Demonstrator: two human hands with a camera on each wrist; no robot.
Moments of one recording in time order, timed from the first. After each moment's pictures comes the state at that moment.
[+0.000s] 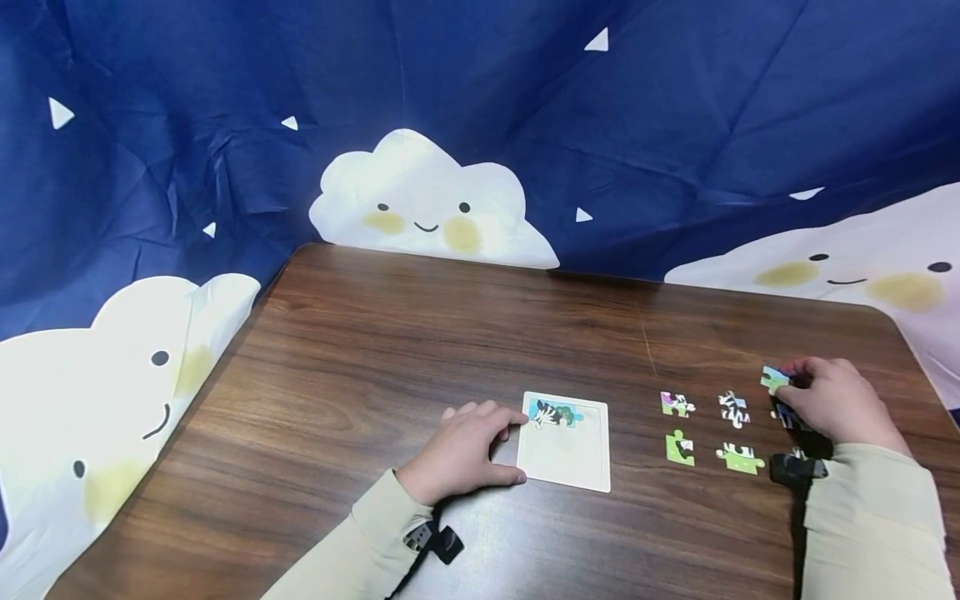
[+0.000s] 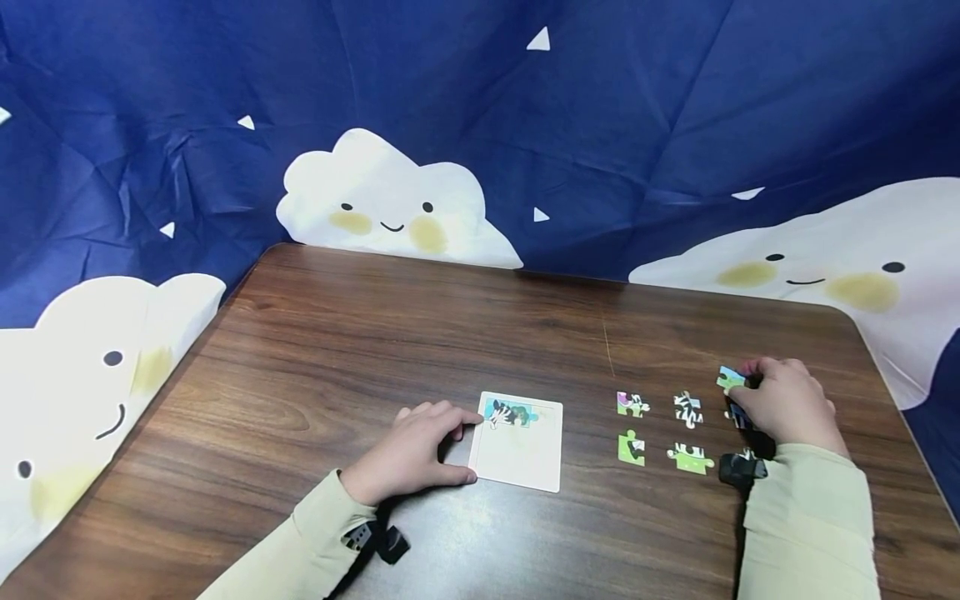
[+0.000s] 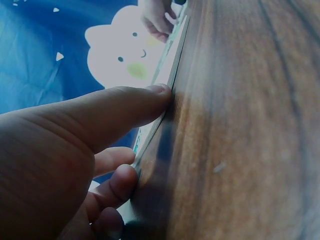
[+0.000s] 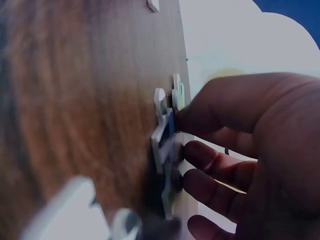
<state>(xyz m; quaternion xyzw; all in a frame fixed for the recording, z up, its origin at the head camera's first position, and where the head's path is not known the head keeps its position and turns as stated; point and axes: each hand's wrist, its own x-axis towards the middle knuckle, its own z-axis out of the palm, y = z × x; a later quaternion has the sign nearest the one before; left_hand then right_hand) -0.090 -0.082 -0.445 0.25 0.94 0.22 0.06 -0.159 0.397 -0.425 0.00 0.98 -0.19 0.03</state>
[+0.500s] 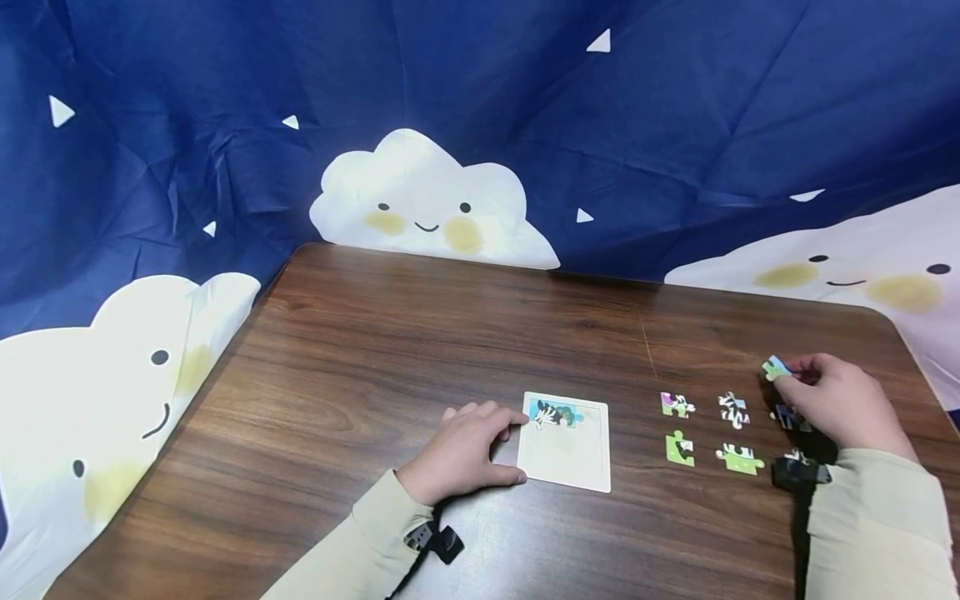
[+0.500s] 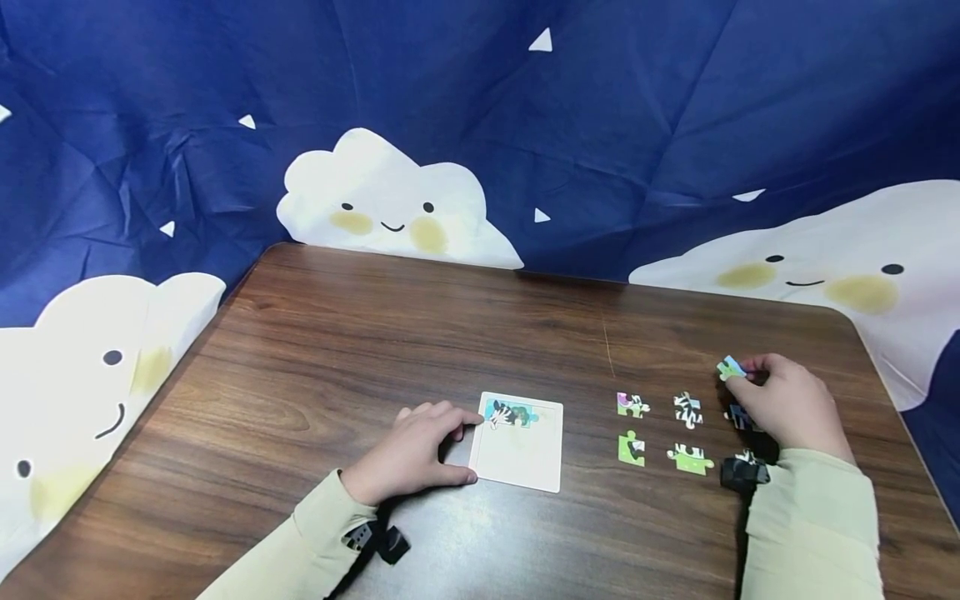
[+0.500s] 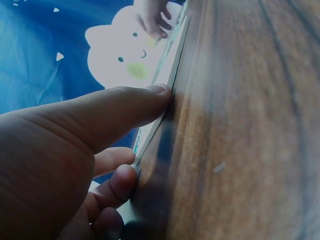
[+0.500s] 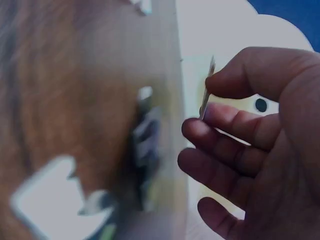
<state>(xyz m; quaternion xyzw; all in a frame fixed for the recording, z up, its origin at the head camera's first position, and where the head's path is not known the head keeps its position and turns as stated) -0.091 -0.082 -0.448 0.26 0.94 0.22 0.06 -0.152 0.385 -0.414 0.04 0.98 -0.20 0.00</state>
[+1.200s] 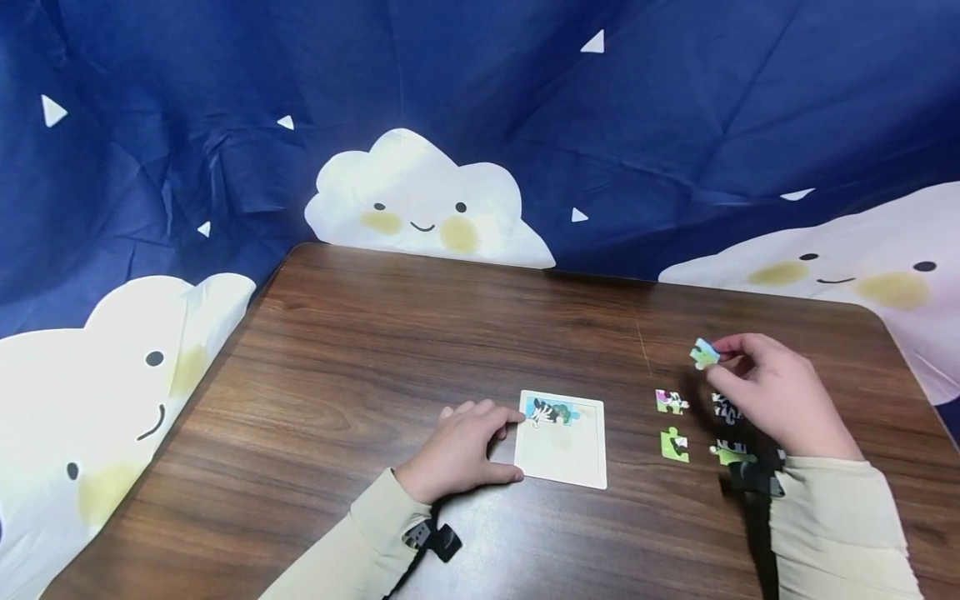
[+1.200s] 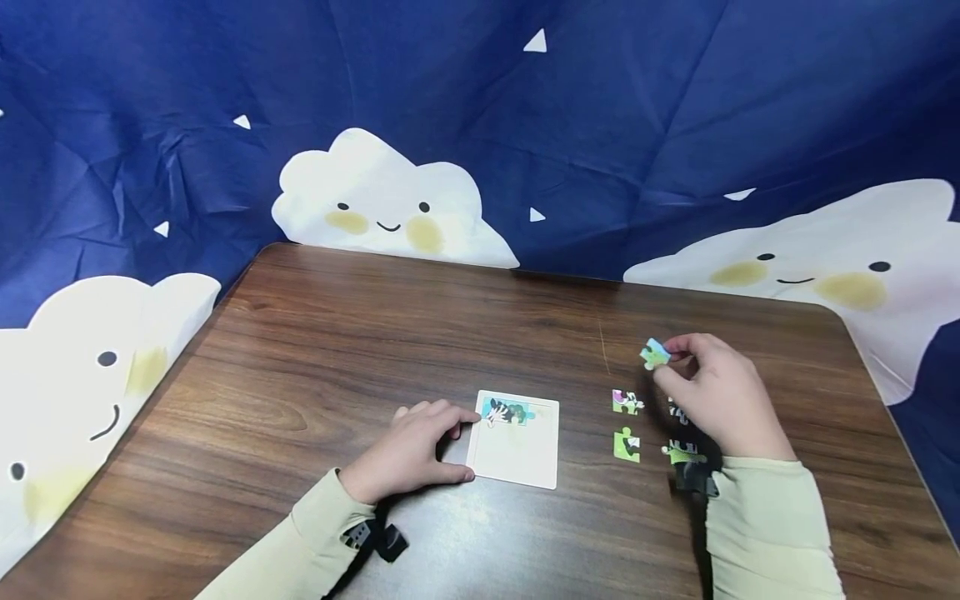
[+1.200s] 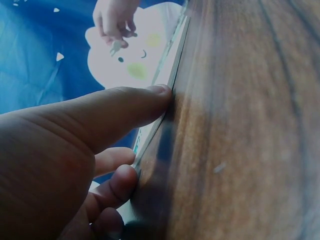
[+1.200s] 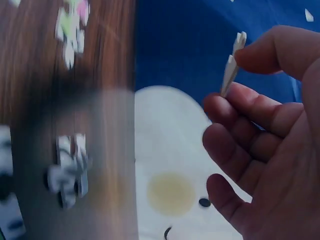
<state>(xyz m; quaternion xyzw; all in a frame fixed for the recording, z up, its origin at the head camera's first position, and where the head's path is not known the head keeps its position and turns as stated) -0.090 -0.082 -0.447 0.26 0.93 0.23 0.06 -0.134 0.304 -0.383 -0.07 0.96 -0.25 -0.10</state>
